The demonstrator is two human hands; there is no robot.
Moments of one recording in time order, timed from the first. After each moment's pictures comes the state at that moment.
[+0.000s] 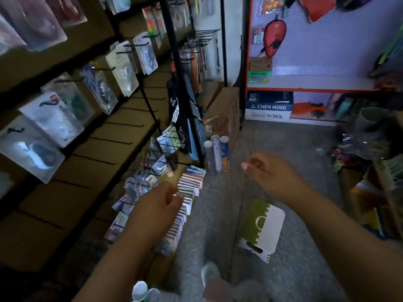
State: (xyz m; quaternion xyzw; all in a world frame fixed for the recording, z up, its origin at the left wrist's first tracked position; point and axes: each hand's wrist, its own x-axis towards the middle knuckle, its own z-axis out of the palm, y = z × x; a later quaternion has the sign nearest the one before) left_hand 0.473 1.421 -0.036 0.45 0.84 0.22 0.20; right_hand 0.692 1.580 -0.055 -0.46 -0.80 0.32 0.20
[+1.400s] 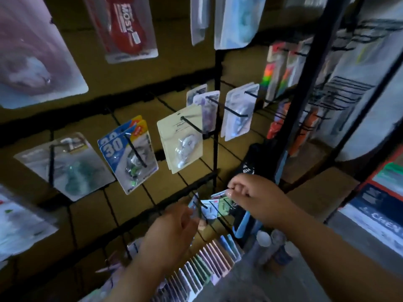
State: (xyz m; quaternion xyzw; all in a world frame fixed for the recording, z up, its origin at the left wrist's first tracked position) left_hand 0.244 1.725 -0.058 0.22 0.90 0.33 0.17; right_hand 0.309 1.943 -0.035 -0.10 -0.93 0.33 0.08
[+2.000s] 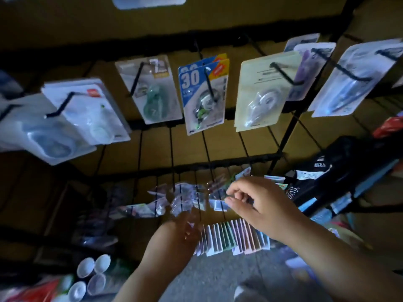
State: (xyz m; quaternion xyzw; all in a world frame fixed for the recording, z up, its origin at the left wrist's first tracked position) left_hand 0.329 1.664 -0.128 0.00 0.94 0.32 0.12; right_hand 0.292 1.885 -0.080 0.21 -0.91 0.36 0.04
